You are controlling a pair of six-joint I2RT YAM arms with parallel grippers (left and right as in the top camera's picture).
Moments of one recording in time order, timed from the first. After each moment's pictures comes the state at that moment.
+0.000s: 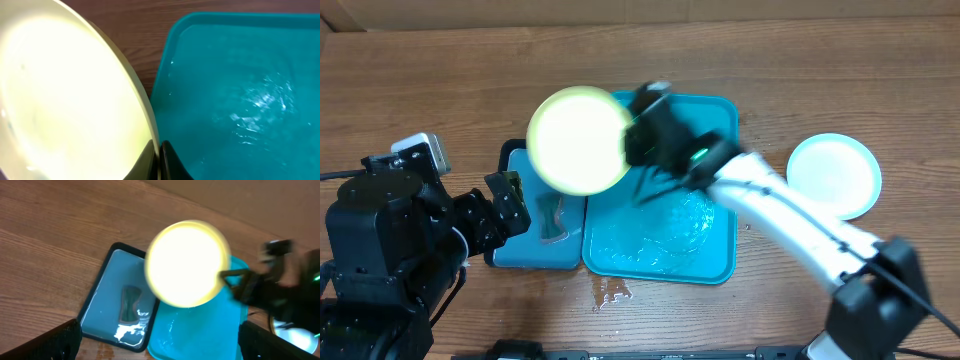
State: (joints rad) left arm -0.10 1.00 1.70 -1.42 -0.04 -0.45; right arm 0.66 1.76 1.46 -0.56 -0.04 0.62
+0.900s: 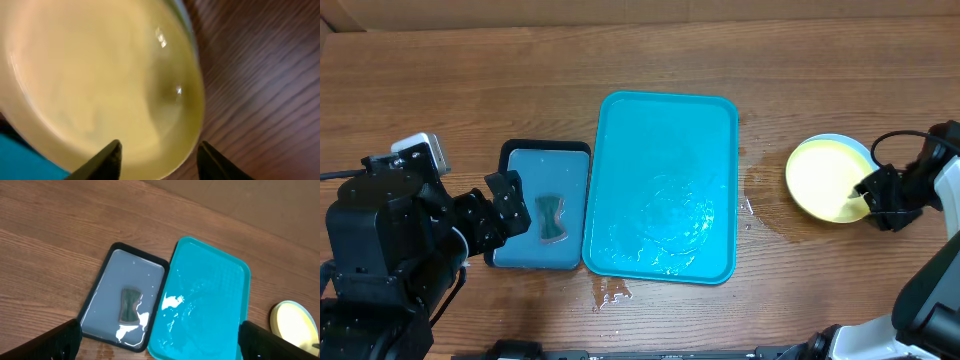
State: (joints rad) left arm -0.10 1.00 1.70 -1.42 -0.04 -0.45; right arm -0.49 1.70 1.18 -1.04 -0.27 0.49
